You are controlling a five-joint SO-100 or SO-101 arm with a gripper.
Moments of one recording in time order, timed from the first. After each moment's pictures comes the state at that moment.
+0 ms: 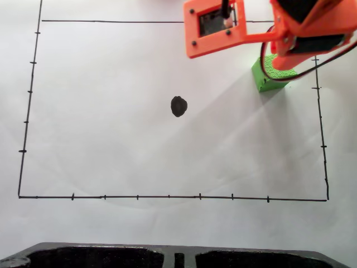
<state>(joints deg) -41.0 100.9 107.6 73.5 47.0</state>
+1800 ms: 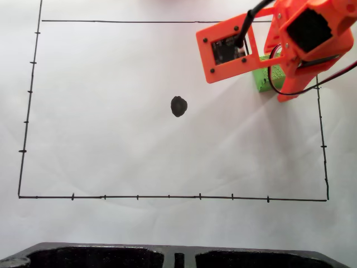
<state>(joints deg) -42.5 86.5 104.6 74.4 39.9</state>
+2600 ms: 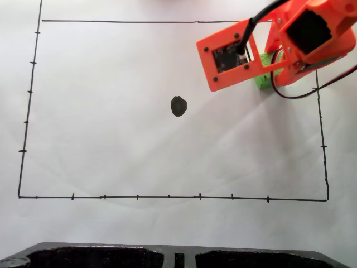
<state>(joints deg) -41.7 86.6 104.6 73.0 34.5</state>
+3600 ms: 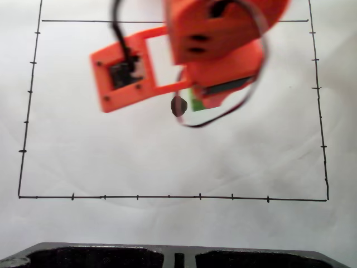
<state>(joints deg) -9.9 97.6 104.6 79.5 8.9</state>
